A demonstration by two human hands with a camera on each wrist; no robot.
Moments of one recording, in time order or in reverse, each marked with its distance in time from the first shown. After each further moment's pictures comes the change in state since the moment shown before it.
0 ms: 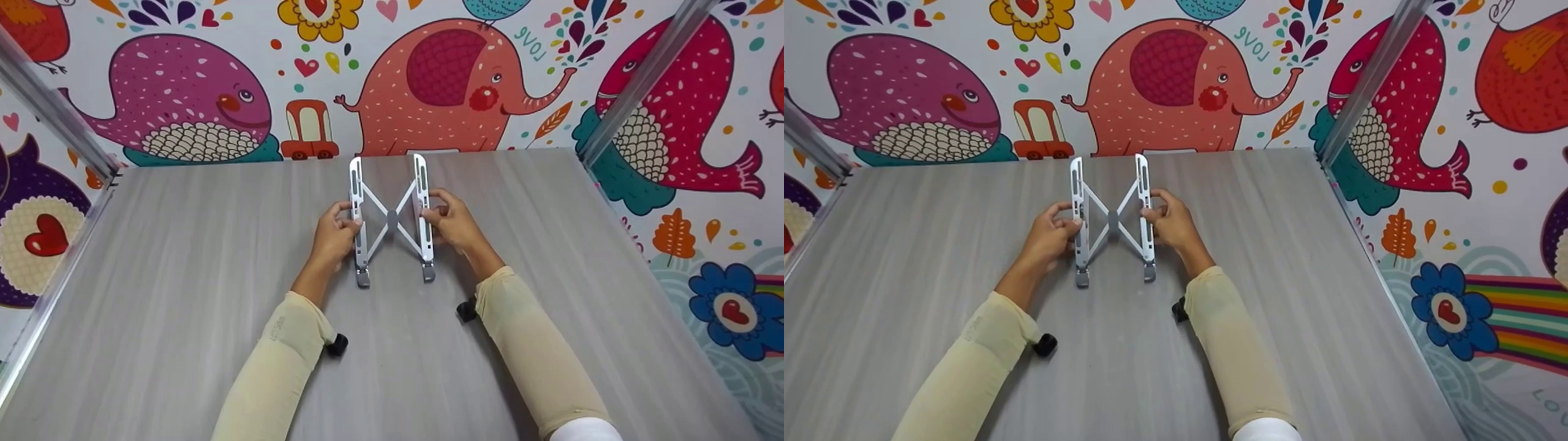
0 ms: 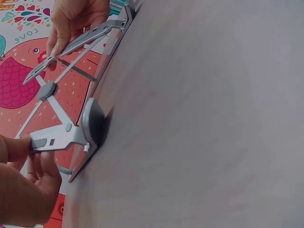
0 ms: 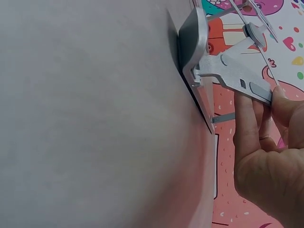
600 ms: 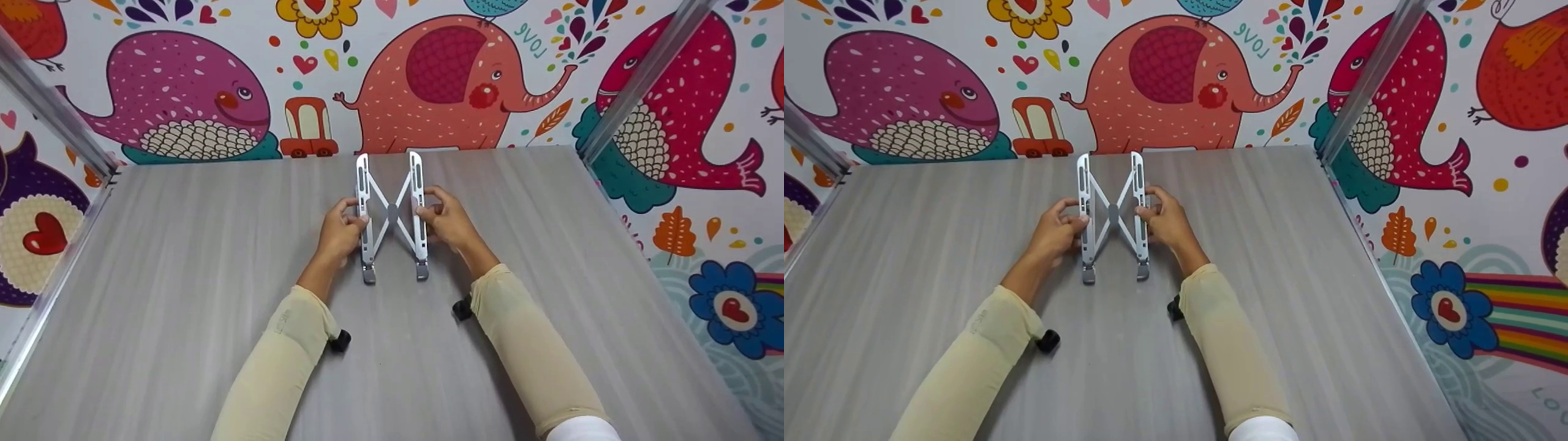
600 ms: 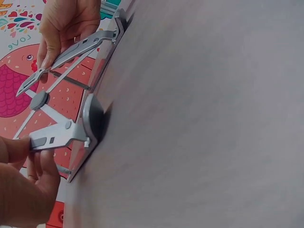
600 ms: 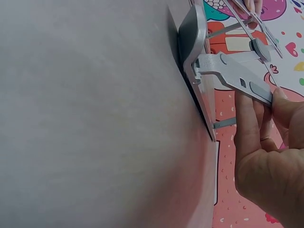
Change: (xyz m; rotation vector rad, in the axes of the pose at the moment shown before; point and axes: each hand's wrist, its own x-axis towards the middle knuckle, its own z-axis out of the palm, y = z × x) left_hand 0.002 0.002 0.009 0.064 -0.016 -0.040; right_hand 0.002 -0.004 0.010 0.018 0.017 0.024
